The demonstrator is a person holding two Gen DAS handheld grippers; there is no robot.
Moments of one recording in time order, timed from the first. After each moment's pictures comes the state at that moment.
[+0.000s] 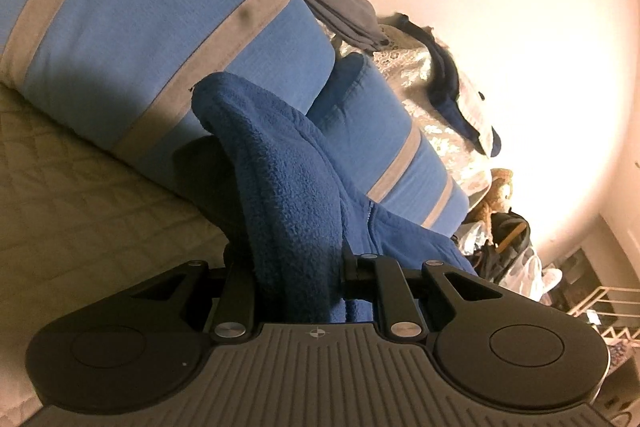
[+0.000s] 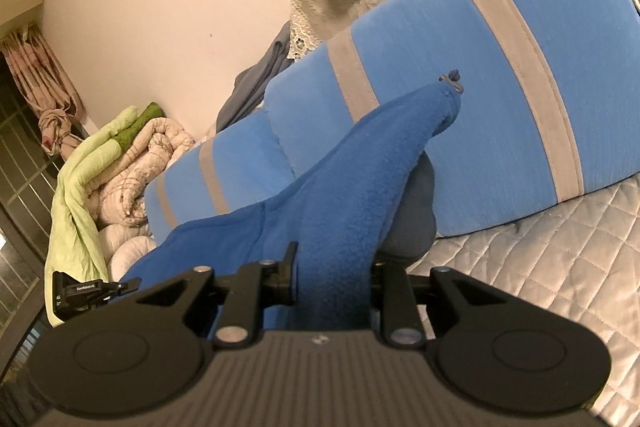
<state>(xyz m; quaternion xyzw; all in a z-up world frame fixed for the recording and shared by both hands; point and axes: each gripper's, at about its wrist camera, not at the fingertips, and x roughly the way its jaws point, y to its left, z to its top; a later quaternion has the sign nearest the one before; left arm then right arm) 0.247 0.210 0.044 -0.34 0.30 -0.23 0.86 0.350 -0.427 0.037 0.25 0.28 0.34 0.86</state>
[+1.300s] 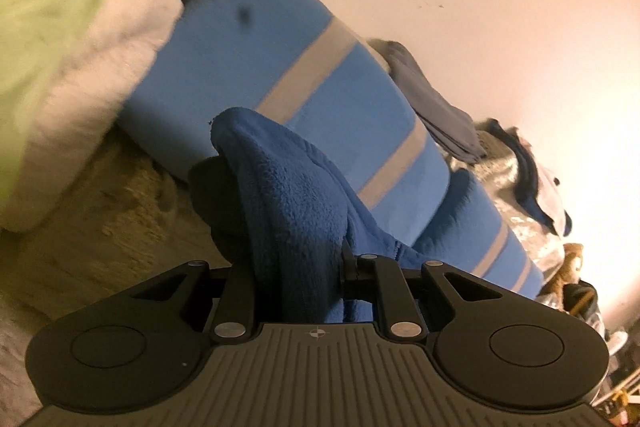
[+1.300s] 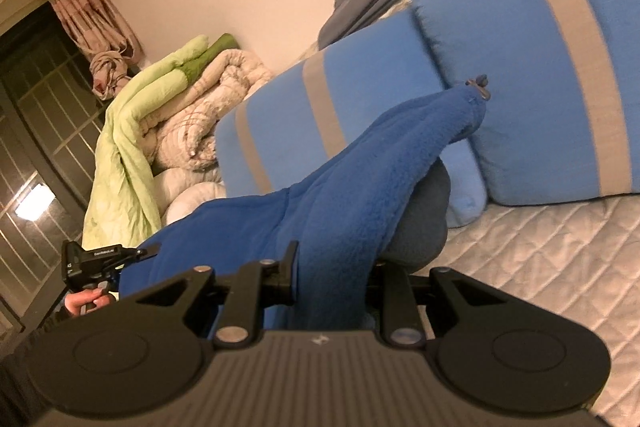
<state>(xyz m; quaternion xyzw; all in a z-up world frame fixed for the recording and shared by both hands) 0.184 0.385 0.091 -0.33 0.26 -0.06 0.91 0.339 -0.213 0.029 0.23 0.30 0.45 0.81</state>
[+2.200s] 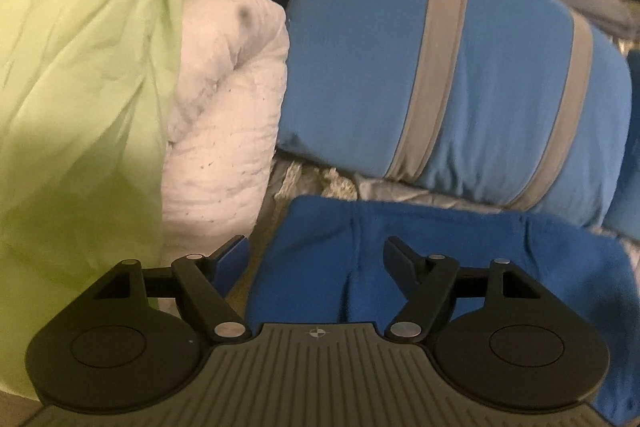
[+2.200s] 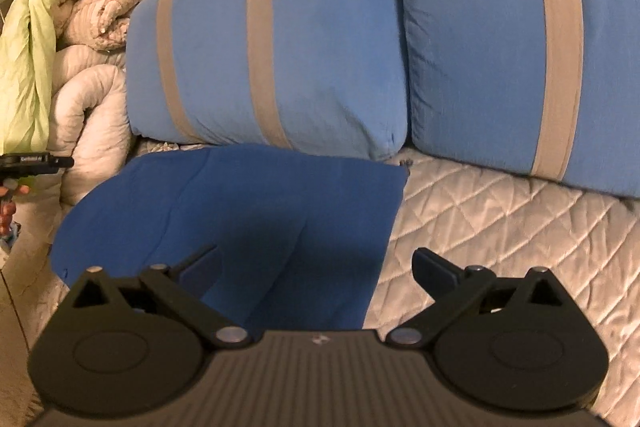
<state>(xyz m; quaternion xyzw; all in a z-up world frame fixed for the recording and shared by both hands) 0.220 0.369 0.055 -0.07 0.35 0.17 0.92 0.324 -0.167 -0.008 0.03 0.37 0.34 0.86</state>
